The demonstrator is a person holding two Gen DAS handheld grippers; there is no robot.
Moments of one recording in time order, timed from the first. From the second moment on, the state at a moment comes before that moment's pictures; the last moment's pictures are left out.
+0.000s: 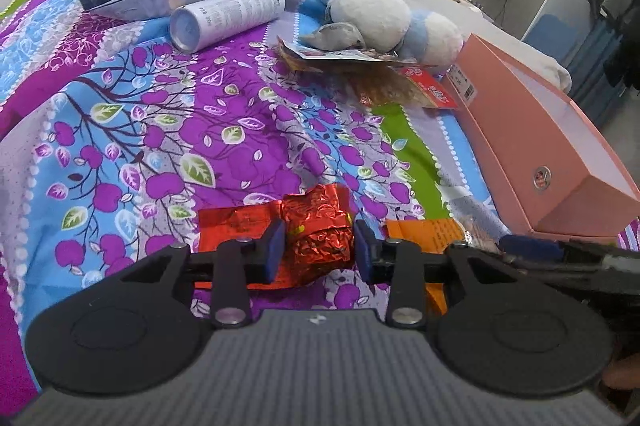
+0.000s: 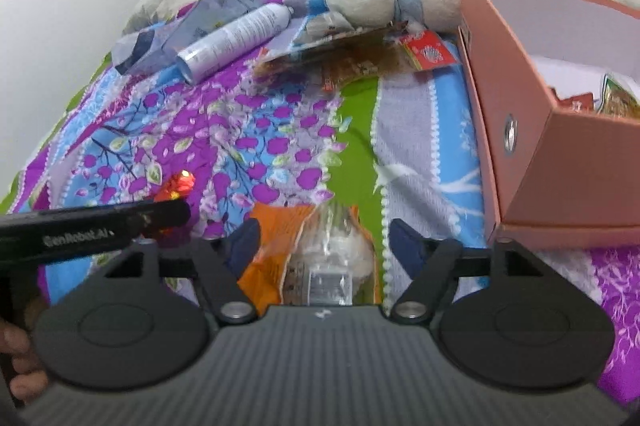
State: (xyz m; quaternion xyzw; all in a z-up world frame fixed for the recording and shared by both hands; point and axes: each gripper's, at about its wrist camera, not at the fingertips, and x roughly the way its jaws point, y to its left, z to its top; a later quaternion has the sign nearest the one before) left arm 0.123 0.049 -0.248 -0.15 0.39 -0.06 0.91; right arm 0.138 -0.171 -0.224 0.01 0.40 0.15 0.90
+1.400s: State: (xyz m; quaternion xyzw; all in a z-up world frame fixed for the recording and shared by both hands) left arm 0.091 0.032 -0.123 -0.16 0.33 -0.11 0.92; right arm 0.099 -0.165 -0.120 0.00 0.32 0.15 0.93
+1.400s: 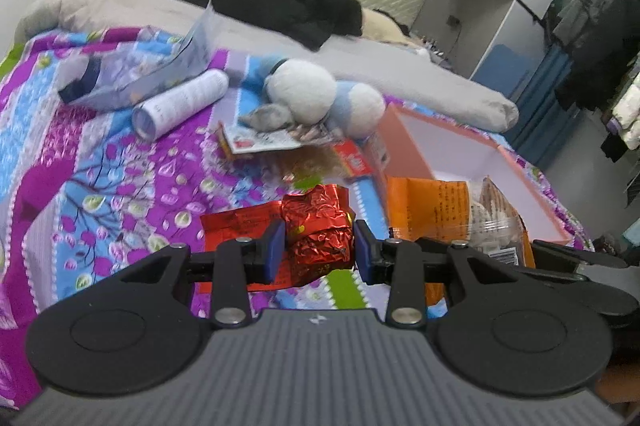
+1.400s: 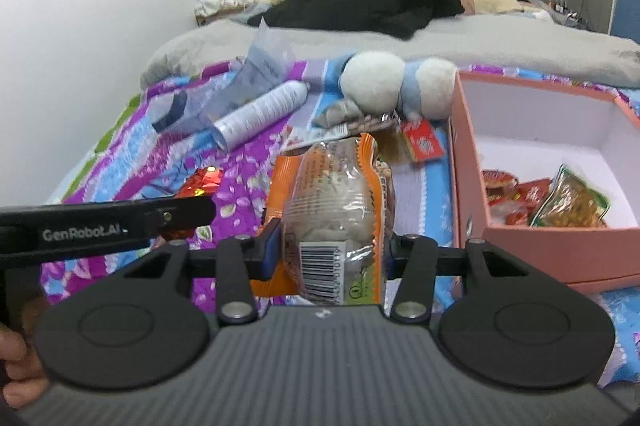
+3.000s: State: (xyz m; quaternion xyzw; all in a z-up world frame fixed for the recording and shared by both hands) left arm 0.276 -0.206 -0.068 -0.03 0.38 -0.26 0.89; right arm 0.199 -0.372 -0.080 0.06 0.29 -0.05 0.95
